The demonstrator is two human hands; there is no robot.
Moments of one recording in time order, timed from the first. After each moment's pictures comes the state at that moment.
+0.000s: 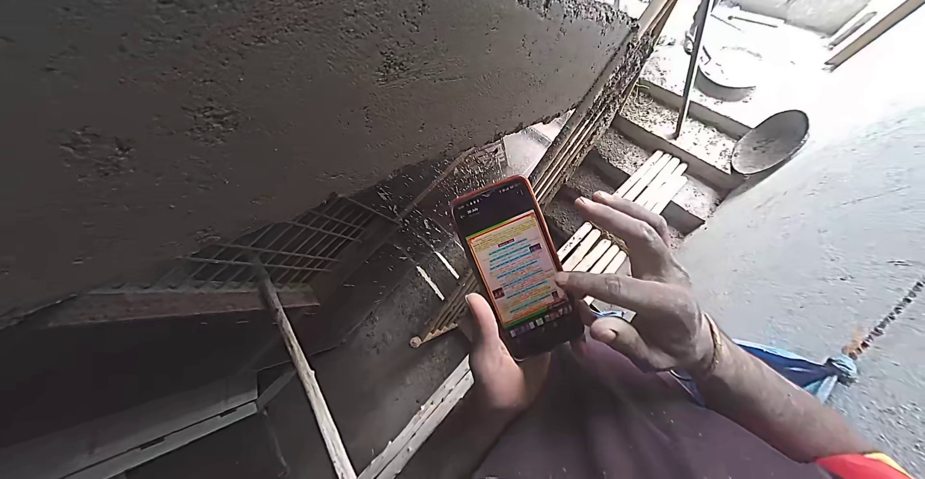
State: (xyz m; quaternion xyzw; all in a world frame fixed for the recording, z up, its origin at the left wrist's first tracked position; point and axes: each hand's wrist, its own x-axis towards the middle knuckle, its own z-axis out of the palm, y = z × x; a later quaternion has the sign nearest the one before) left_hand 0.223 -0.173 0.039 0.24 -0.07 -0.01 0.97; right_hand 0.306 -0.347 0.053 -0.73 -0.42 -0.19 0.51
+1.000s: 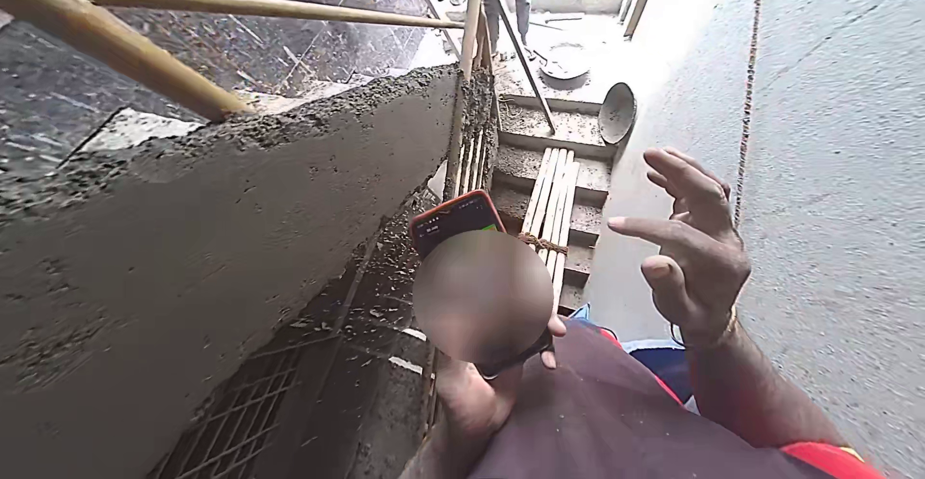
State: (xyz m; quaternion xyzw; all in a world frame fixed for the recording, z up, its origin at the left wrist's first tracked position) left_hand 0.397 -0.337 0.023 0.23 -0.13 -0.29 0.92; right_hand 0.396 -0.589 0.040 -0.81 -0.14 -0.41 0.40
